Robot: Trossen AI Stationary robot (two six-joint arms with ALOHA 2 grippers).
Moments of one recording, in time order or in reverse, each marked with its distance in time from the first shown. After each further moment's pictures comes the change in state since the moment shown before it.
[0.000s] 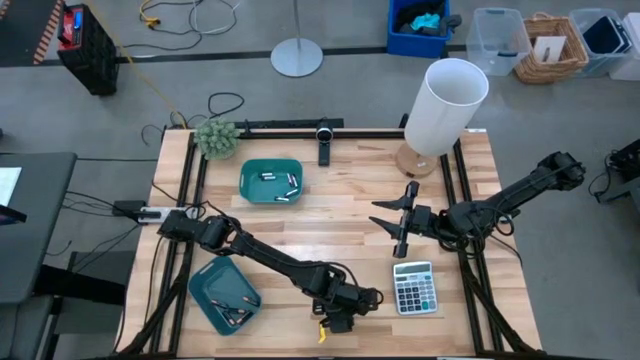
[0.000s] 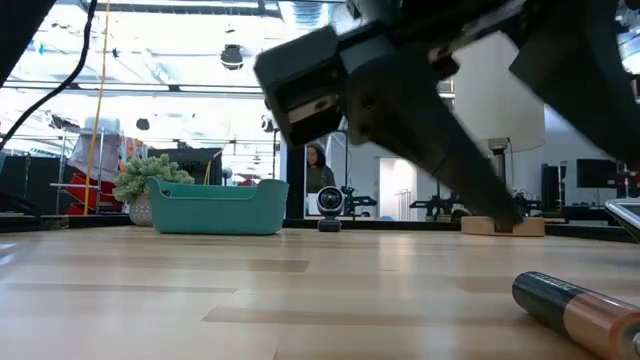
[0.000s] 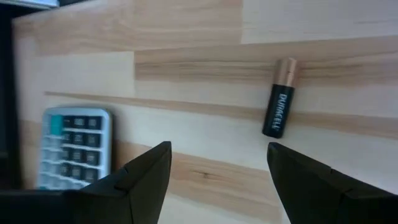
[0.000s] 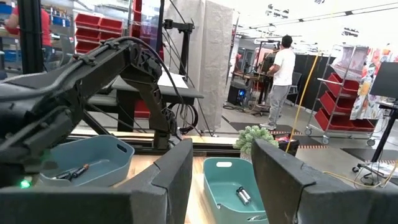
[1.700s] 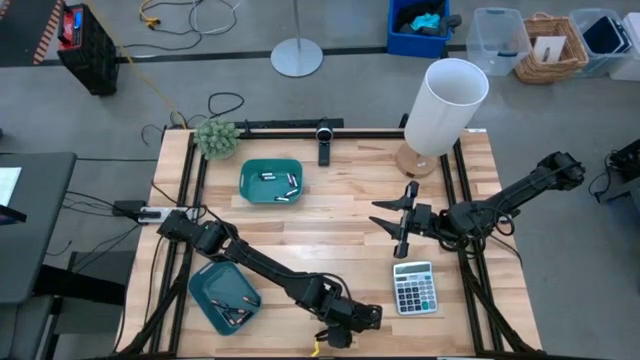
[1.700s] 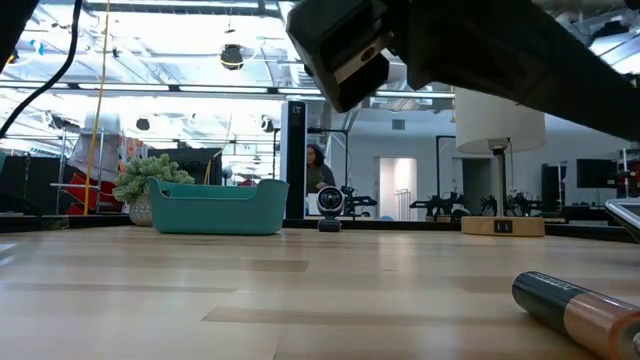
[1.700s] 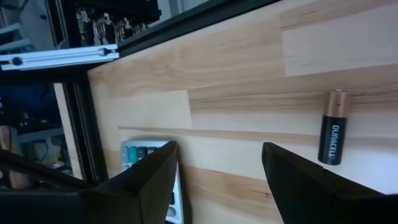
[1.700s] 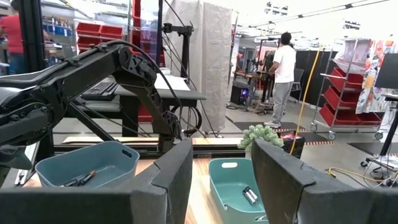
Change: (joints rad) left arm -0.062 0.000 0.039 0.109 -0.114 0.162; right arm 0.002 0.000 0.000 0.008 0.000 0.050
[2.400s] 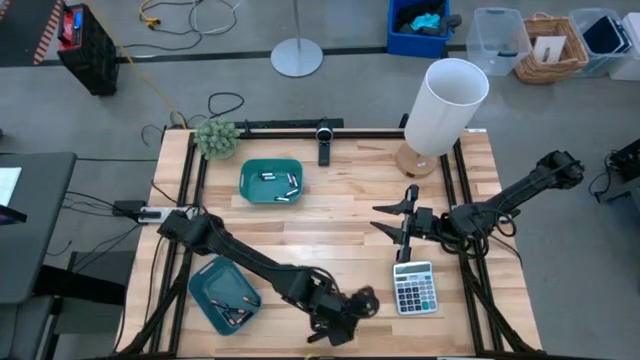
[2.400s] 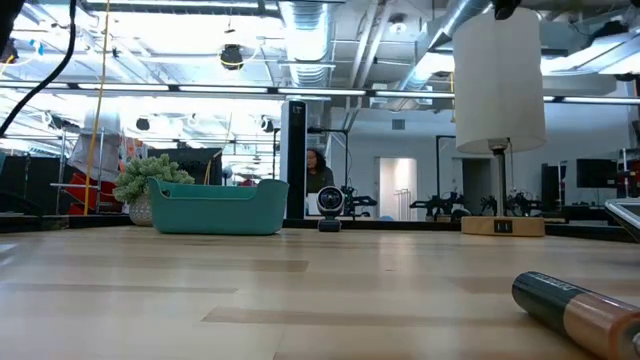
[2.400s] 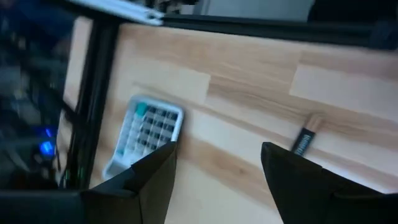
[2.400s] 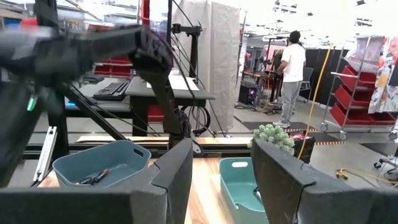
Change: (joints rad) left arm -0.011 -0.120 0.000 -0.110 -0.048 -0.394; right arm 0.033 0.000 0.000 -0.005 0.000 0.012
